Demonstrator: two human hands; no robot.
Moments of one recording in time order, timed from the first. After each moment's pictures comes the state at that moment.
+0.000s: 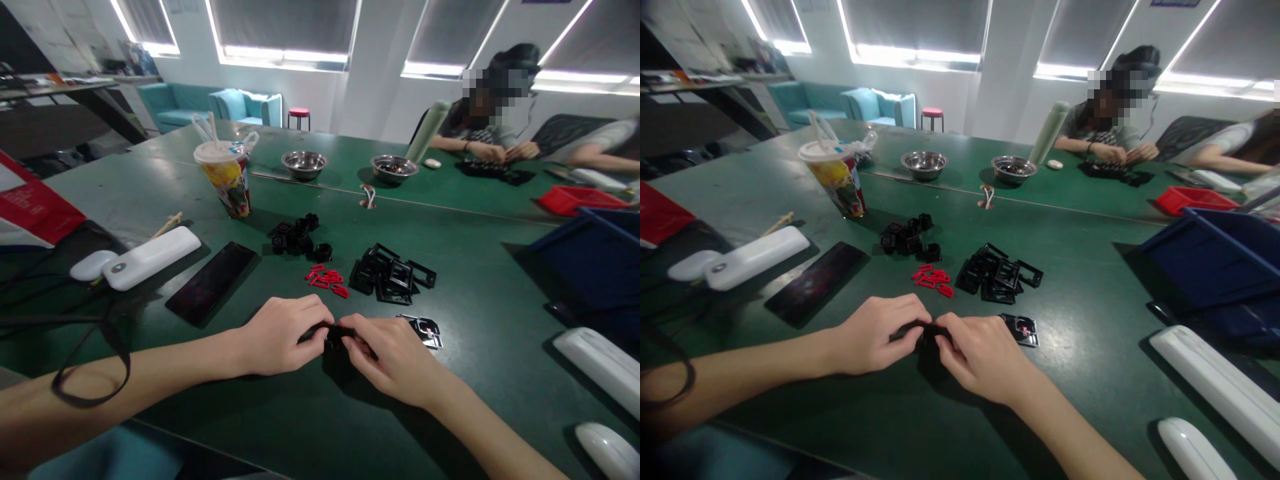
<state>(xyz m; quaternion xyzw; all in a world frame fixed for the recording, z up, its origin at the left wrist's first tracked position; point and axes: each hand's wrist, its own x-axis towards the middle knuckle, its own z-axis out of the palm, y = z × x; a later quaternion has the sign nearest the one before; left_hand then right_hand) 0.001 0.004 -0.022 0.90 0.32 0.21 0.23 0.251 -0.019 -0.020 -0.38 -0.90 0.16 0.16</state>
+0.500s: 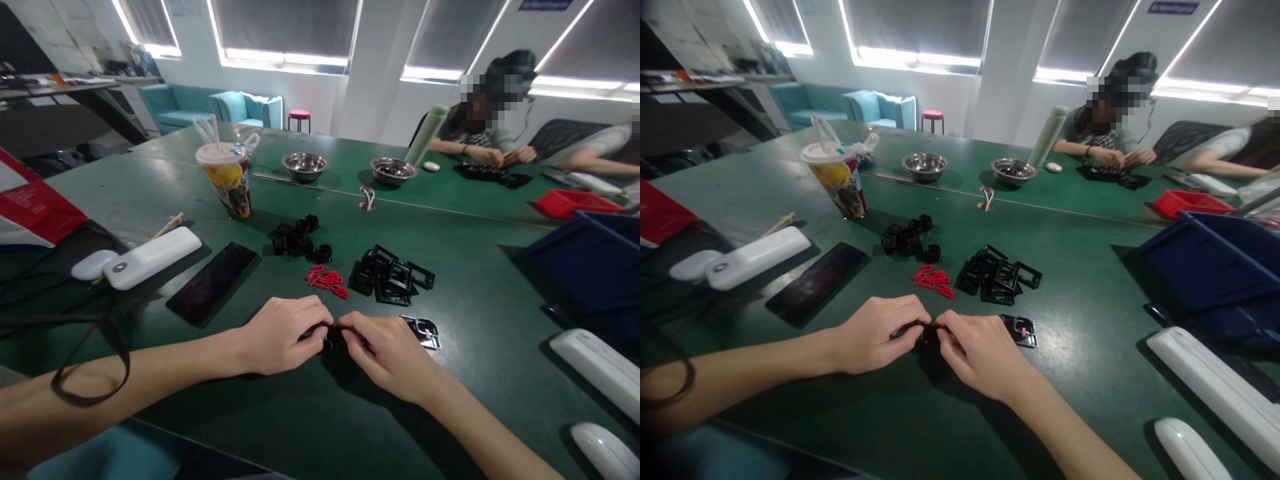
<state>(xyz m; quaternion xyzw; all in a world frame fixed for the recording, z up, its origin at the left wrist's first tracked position) 0.001 0.005 -0.020 0.89 0.32 0.20 0.24 0.249 -0.017 -0.020 -0.40 -0.88 0.18 0.17</state>
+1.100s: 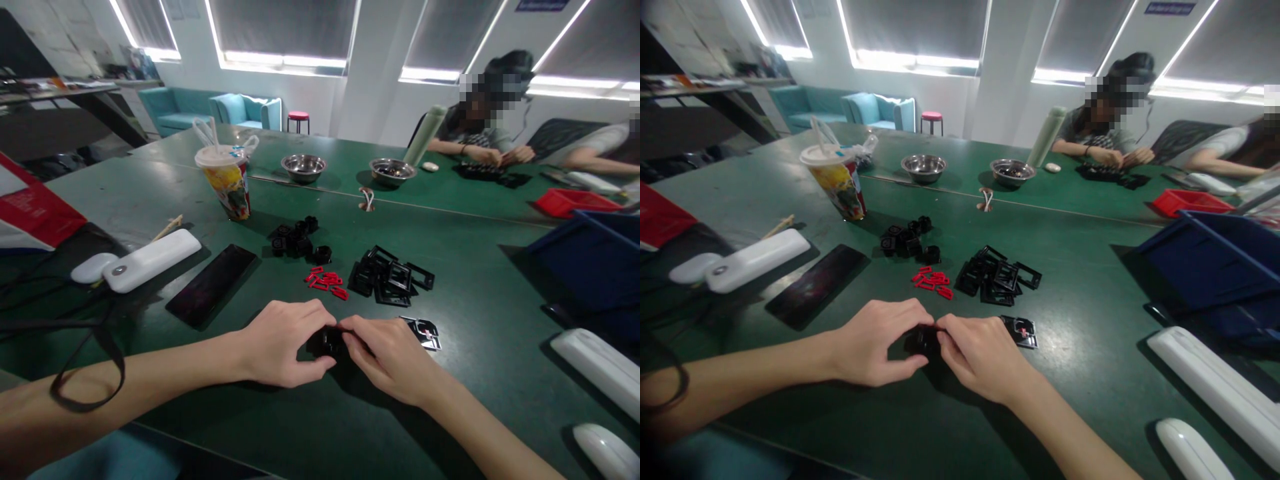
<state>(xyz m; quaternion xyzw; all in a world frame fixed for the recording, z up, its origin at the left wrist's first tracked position) -0.001 0.000 -0.023 0.91 0.29 0.19 0.21 0.251 -0.018 -0.024 -0.37 -0.90 0.15 0.17</state>
